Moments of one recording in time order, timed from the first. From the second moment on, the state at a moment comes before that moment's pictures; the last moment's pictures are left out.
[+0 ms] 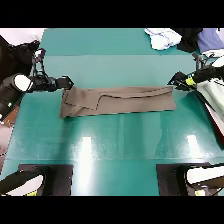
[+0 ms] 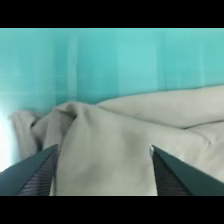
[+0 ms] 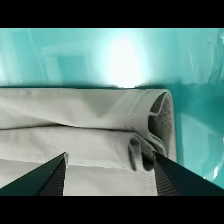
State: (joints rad) left arm -0.10 -1.18 1.03 1.21 -0.70 -1.54; right arm -0.24 -1.62 1.45 -1.08 1.23 1.45
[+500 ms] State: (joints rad) left arm -0.08 -1.18 1.11 1.19 -0.94 -1.52; right arm -0.42 -1.67 1.45 -1.06 1.45 1.32
